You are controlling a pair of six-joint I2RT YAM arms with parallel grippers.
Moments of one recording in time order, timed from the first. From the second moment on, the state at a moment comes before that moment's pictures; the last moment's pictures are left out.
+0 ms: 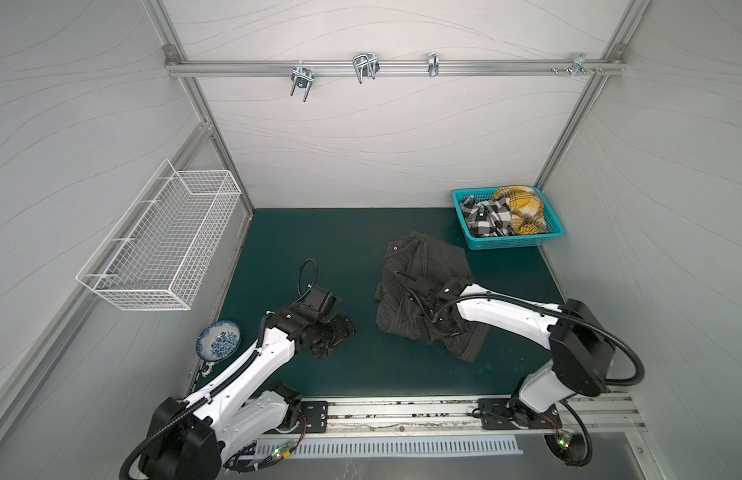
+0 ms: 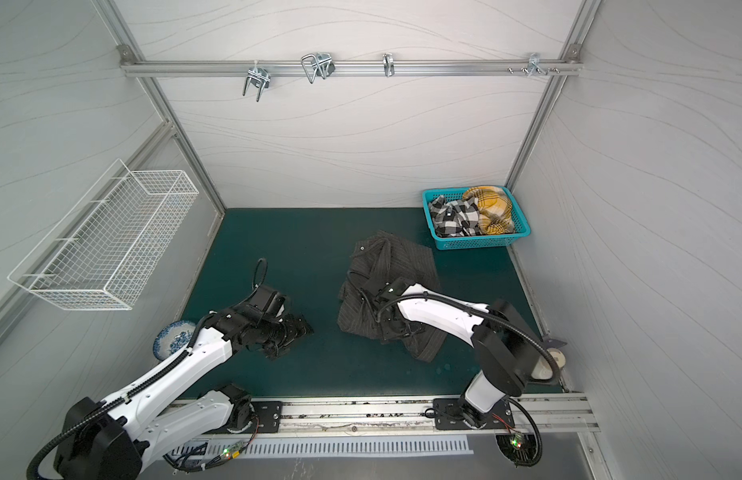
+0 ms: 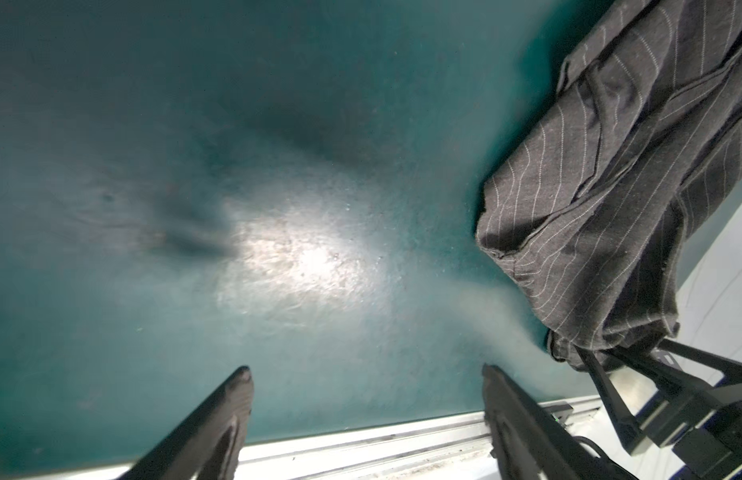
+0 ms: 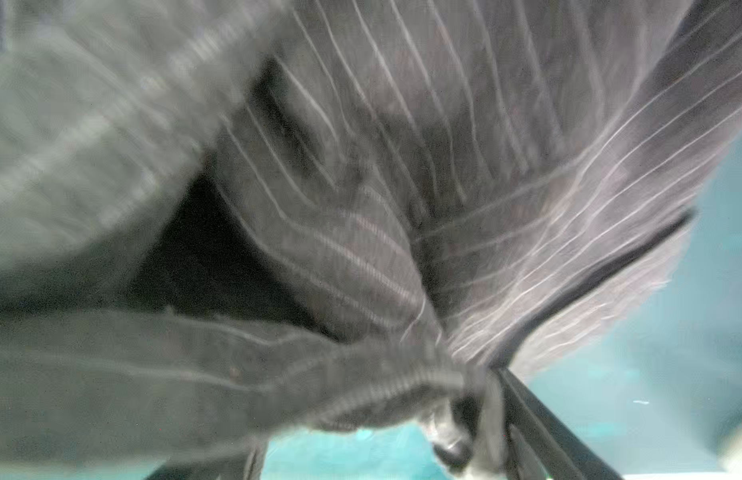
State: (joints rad) left arm -0.46 1.01 0.62 -0.79 0.27 -1.03; right arm 0.95 1.64 1.12 -1.09 0.22 0.59
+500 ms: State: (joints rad) left arm -0.44 1.03 0.60 -0.71 0.31 -1.05; right arm 1.00 1.70 1.23 -1.12 0.25 0.44
